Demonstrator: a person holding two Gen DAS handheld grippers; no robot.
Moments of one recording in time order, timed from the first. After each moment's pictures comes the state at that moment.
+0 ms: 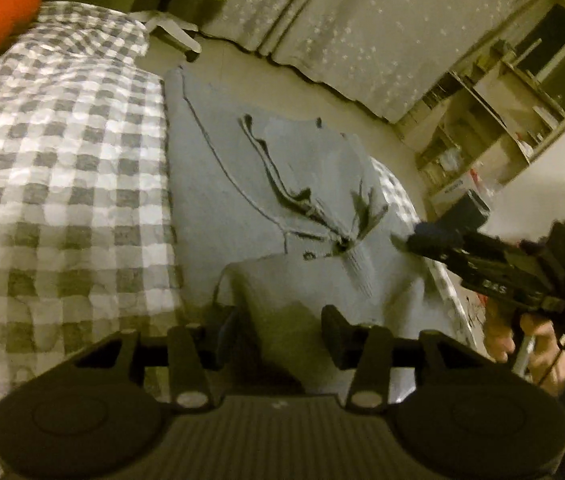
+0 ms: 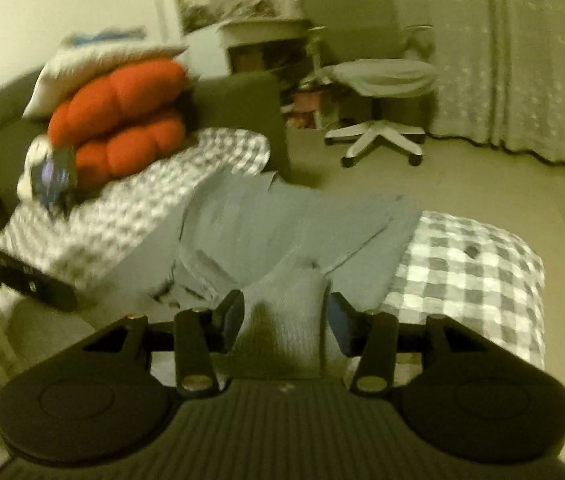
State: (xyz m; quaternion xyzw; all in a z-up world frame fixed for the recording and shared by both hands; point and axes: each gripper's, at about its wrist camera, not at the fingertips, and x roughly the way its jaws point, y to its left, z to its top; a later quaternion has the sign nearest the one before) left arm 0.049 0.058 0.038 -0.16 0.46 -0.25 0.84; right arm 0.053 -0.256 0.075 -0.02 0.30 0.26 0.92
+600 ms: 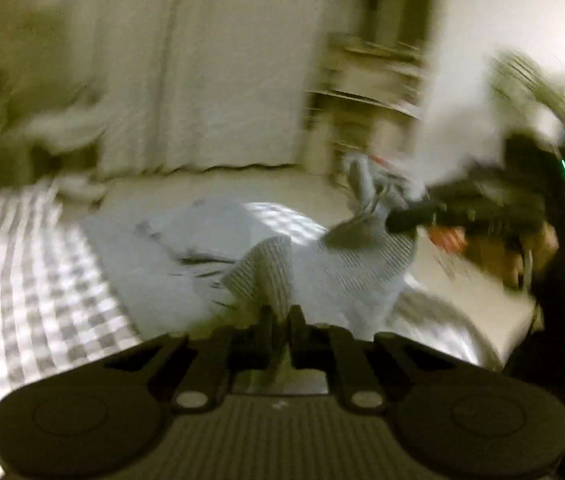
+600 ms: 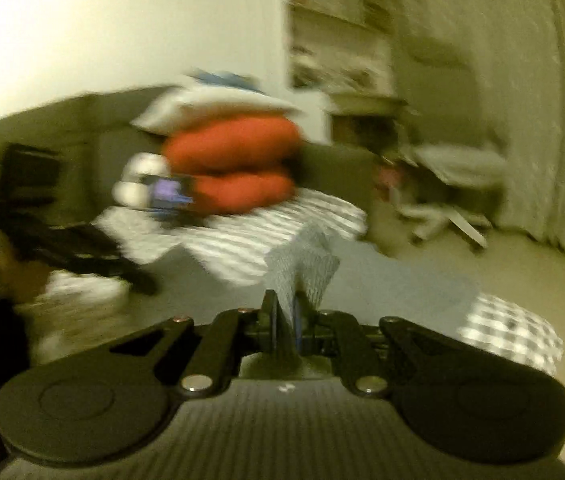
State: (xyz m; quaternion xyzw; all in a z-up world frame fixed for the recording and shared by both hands) left arm -0.118 0.067 0.087 0.07 0.23 -0.41 0.88; right arm -0.111 -0.261 0.139 -0.05 0.17 0.39 0.90
